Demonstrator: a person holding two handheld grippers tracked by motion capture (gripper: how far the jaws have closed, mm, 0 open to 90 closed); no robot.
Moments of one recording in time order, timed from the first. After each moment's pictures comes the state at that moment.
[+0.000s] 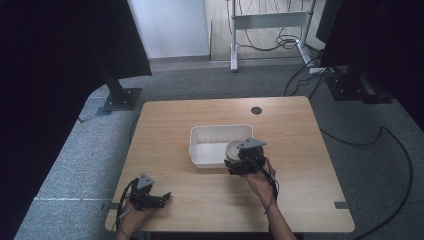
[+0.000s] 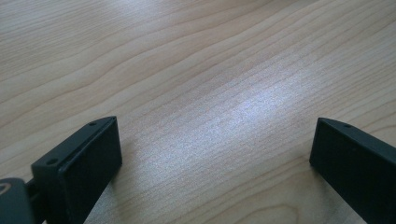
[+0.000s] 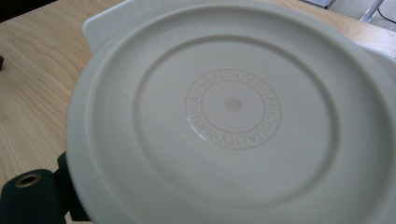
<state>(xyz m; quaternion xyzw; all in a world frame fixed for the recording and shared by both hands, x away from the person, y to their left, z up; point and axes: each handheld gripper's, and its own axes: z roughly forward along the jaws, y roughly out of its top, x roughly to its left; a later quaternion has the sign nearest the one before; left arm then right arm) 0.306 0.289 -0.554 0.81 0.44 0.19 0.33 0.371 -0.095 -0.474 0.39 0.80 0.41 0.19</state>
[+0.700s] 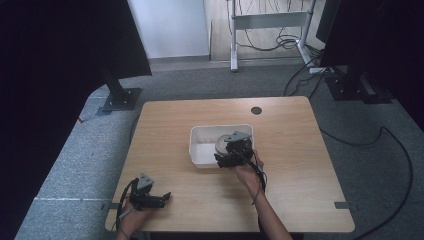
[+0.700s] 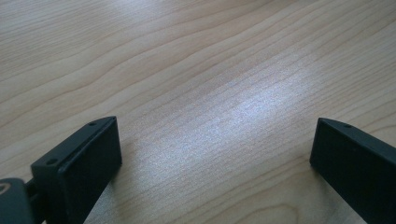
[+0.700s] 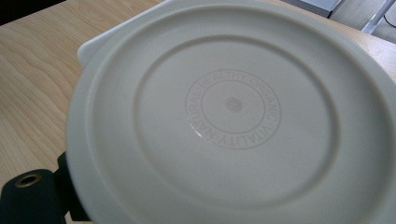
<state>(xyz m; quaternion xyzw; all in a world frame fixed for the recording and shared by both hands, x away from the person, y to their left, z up) 0.306 0.290 -0.554 0.81 0.44 0.19 0.33 0.397 -0.062 -0.473 0.38 0.81 0.41 0.20</state>
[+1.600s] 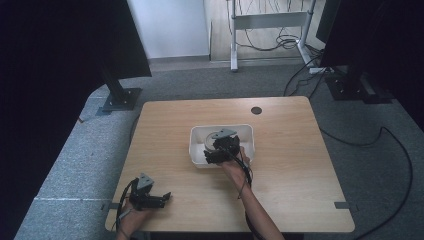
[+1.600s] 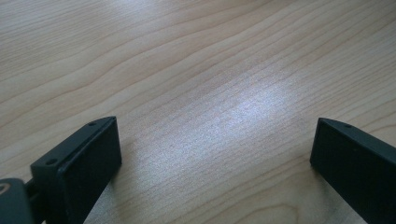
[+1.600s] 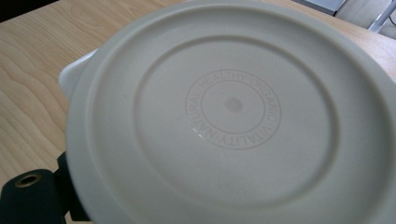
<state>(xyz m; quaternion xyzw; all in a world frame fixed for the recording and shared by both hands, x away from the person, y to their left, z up) 0.306 0.290 -0.554 0.81 0.44 0.19 0.33 0.423 -0.023 -0.489 0.38 0.81 0.40 0.20</state>
